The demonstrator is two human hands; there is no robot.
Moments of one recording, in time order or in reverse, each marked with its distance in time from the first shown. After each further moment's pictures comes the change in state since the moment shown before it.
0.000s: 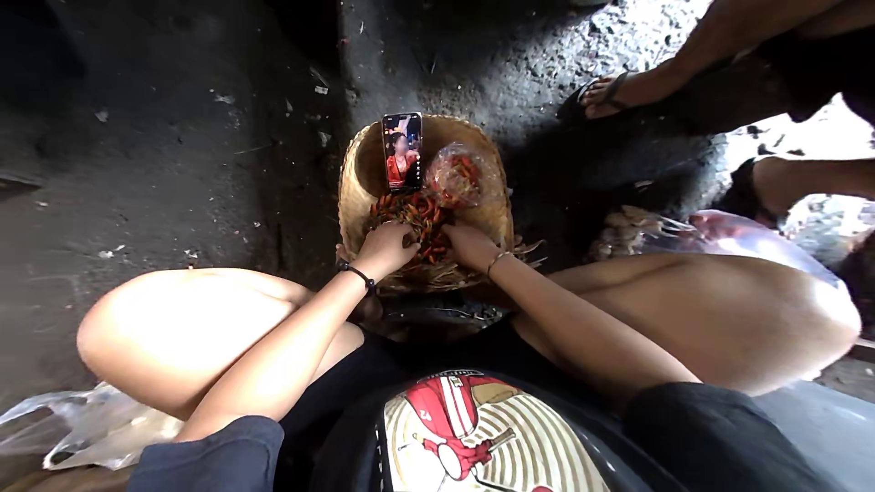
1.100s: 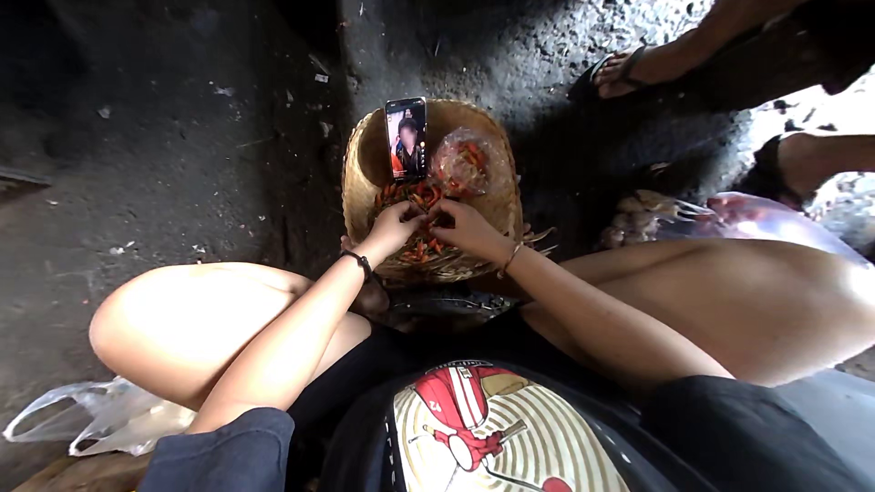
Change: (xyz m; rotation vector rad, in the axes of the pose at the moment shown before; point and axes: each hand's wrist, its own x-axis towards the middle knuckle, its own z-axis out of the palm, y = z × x) left_hand 0.005 0.000 -0.007 -0.566 0.056 -0.032; right_hand -0.024 -0.018 -0.014 0.648 0.182 -0.350
